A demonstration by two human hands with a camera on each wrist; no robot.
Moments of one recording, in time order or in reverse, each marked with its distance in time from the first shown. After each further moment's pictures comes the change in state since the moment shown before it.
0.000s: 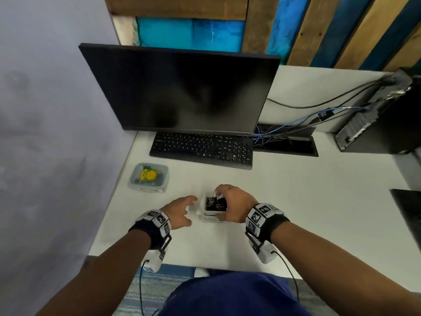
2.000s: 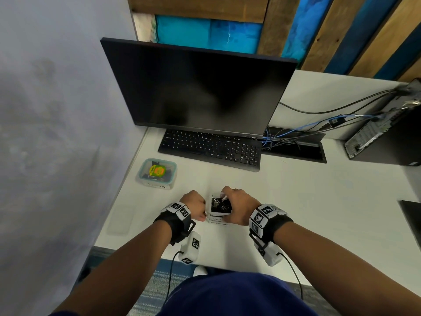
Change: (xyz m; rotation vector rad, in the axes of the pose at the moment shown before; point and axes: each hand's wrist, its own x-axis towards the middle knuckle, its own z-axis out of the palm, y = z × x) left_hand 0.017 0.041 0.010 -0.348 0.128 -0.256; right_hand 0.003 -0.010 0.007 -0.035 -0.075 0.060
